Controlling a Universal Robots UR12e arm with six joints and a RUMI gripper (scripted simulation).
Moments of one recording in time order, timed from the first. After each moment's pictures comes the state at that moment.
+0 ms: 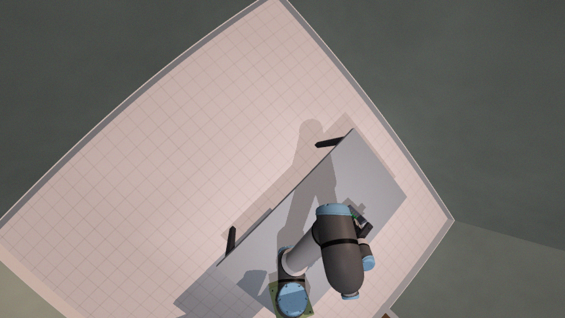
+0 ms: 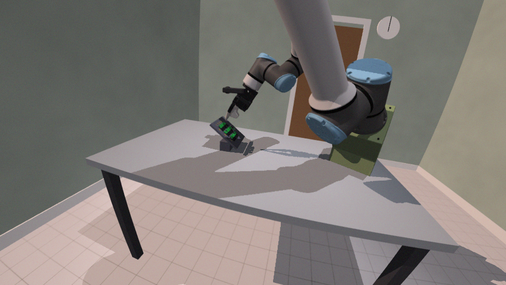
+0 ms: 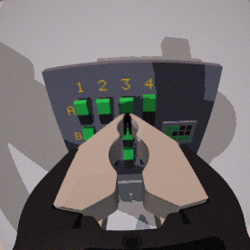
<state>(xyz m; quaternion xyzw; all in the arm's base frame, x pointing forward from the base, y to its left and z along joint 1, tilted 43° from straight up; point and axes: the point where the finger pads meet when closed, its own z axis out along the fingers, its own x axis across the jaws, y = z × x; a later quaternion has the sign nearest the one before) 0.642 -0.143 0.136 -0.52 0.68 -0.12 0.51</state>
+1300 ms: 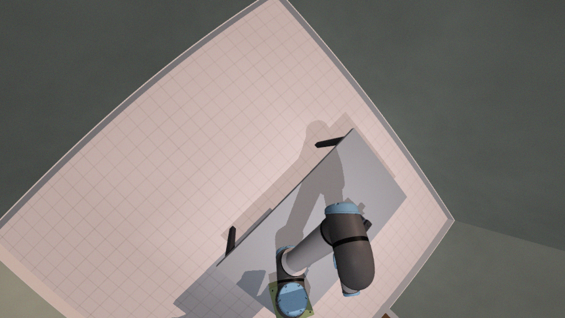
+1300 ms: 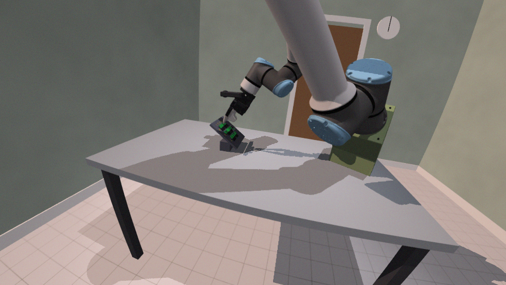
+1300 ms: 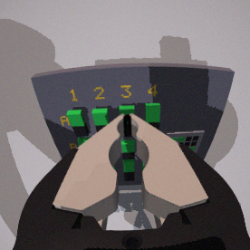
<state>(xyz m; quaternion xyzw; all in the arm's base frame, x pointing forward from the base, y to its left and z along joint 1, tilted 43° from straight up) 0.662 -0.134 0.125 -0.52 0.68 -0.12 0.51</state>
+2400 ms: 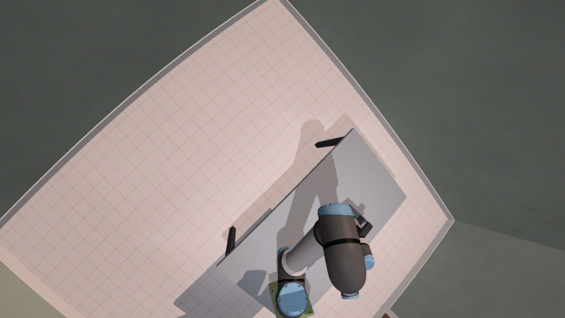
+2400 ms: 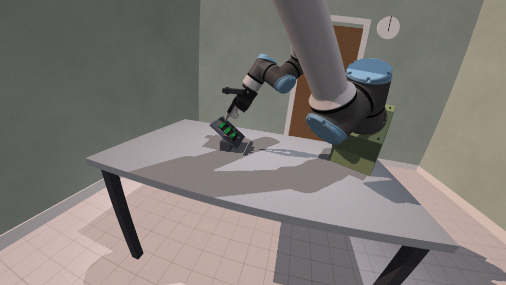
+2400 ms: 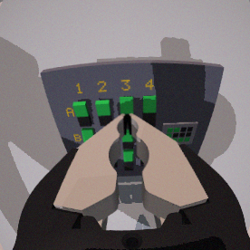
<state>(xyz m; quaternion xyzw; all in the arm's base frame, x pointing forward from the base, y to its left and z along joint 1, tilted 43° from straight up) 0.645 -0.142 0.135 -0.52 0.68 -0.12 0.51</state>
